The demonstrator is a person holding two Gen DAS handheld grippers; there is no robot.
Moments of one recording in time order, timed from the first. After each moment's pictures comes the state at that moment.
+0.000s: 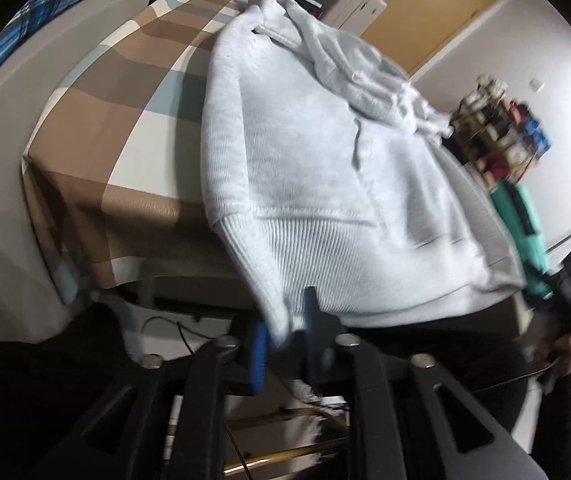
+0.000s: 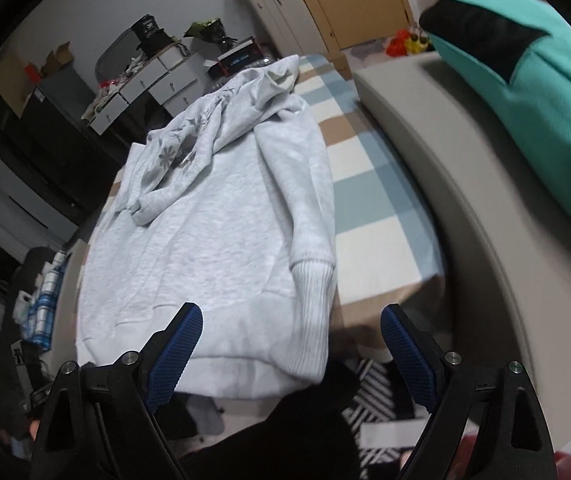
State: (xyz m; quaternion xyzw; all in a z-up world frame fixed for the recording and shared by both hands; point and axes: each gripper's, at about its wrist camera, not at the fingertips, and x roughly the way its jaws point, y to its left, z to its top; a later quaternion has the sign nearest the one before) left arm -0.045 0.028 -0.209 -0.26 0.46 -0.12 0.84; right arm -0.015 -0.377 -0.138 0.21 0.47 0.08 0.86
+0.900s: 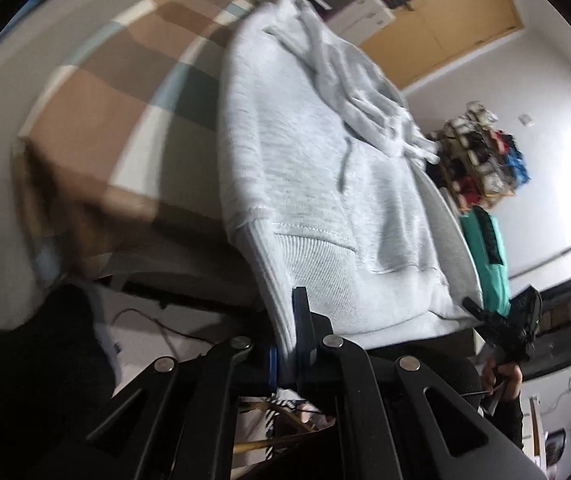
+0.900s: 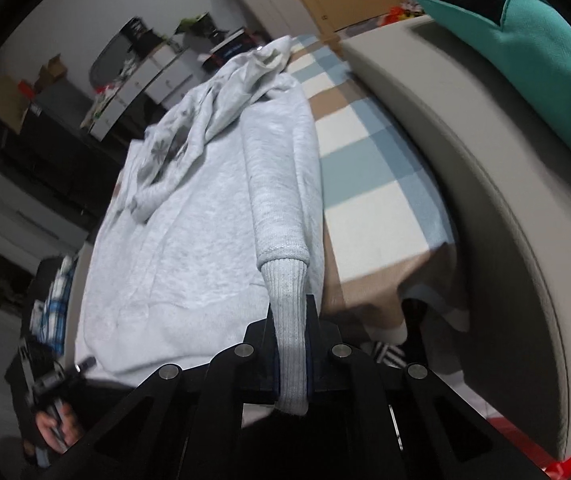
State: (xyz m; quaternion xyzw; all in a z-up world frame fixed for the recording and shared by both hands) left arm -0.054 0.055 -0.203 -0.32 0.47 -0.14 0.81; right arm -0.019 -0.388 -0.163 0.24 0.49 0.09 0.84
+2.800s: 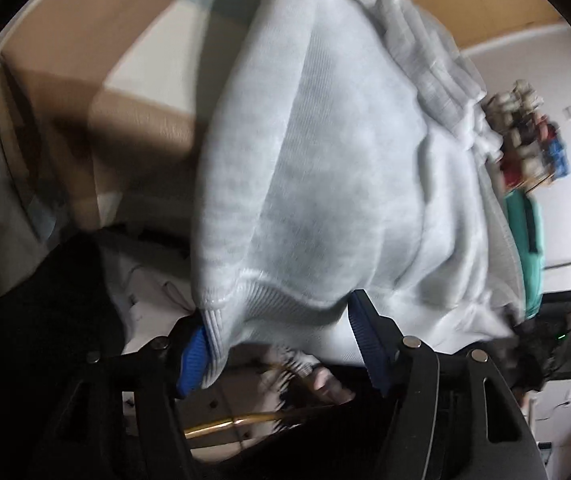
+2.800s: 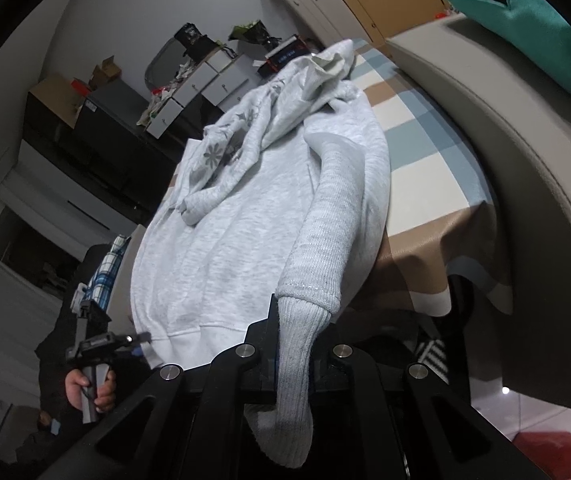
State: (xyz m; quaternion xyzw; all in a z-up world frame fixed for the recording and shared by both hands) left arm -0.011 0.044 -0.241 -0.30 0.55 -0.12 0.77; right arm -0.039 -0.383 -0.169 0.27 0.44 0.18 0.84
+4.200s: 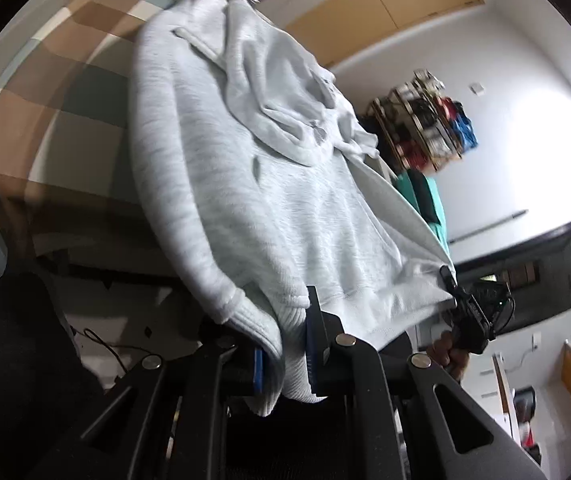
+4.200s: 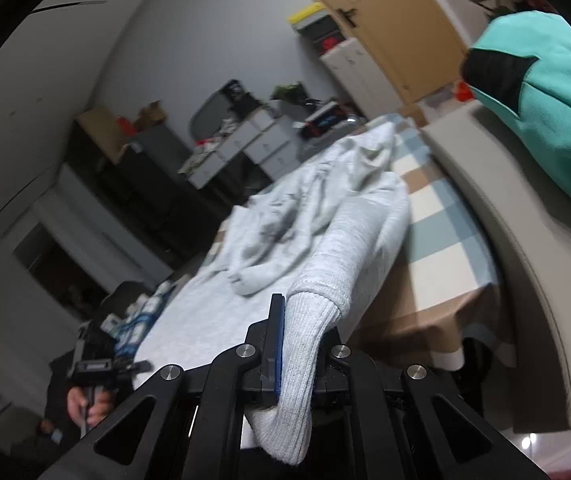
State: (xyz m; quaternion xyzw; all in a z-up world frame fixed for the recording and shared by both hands) left arm -0.046 0.028 -0.153 -0.31 0.47 -0.28 0.78; right arm -0.076 -0.399 -0.106 0.28 0.29 0.23 0.88
